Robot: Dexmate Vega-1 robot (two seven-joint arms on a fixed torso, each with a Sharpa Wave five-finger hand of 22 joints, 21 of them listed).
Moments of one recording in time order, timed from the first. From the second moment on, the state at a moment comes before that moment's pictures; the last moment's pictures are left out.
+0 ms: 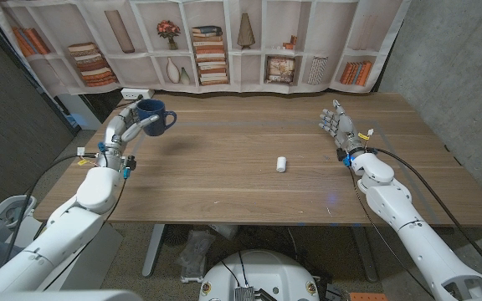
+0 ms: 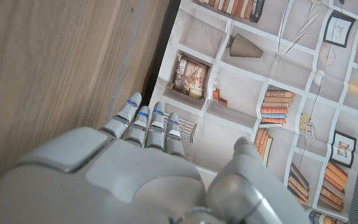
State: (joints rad) left arm 1.28 0.76 0.05 -1.70 -0.35 -0.30 0.40; left_hand 0.97 0.10 0.17 -0.17 0.18 0.33 -0.01 0.24 0.21 0.35 -0.11 0.22 0.22 0.35 -0.04 0.21 0.21 0.34 -0.02 0.32 0.19; right arm -0.98 -0.38 -0.13 -1.48 0.44 0.10 0.05; right_hand 0.08 -0.05 0.25 -0.05 0.20 0.23 0.04 0.20 0.19 0.27 0.09 0.23 0.19 0.15 0.06 0.20 0.19 0.16 0.00 0.41 0.18
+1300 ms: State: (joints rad) left arm 1.39 0.70 0.02 -1.75 -0.33 -0.38 0.37; left_hand 0.97 0.10 0.17 -0.17 0.17 0.34 -0.01 0.24 0.21 0.36 -0.11 0.22 0.22 0.35 -0.04 0.21 0.21 0.34 -0.01 0.32 0.19; right arm -0.96 -0.38 -0.12 -1.47 0.43 0.10 0.06; right_hand 0.08 -0.05 0.25 -0.05 0.20 0.24 0.05 0.20 0.19 0.28 0.09 0.23 0.19 0.15 0.06 0.20 0.19 0.17 -0.01 0.40 0.18
